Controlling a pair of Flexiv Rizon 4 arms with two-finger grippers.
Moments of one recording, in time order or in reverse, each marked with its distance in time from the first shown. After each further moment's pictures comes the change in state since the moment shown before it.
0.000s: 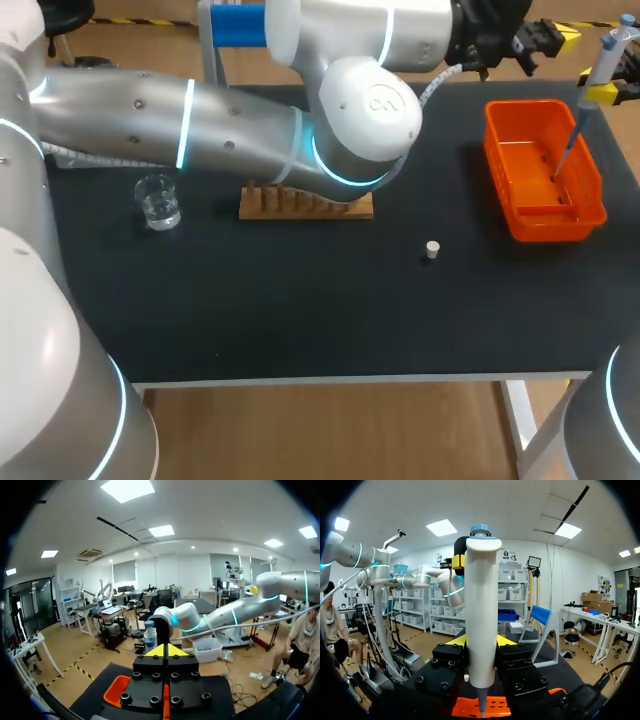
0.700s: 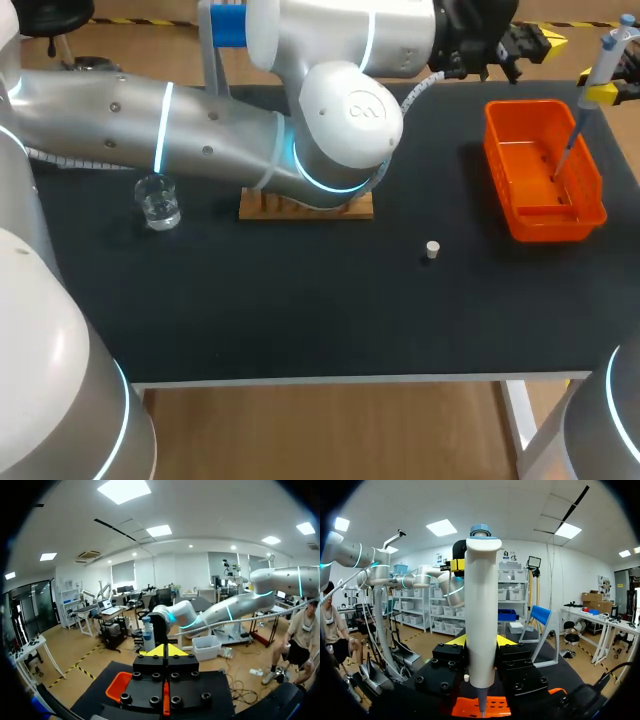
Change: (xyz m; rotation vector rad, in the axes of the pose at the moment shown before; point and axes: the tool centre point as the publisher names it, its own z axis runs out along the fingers) left arm 0.009 0.006 -0.028 -0.008 0.004 0.025; right arm 0.000 0.000 0.000 0.000 0.000 0.000
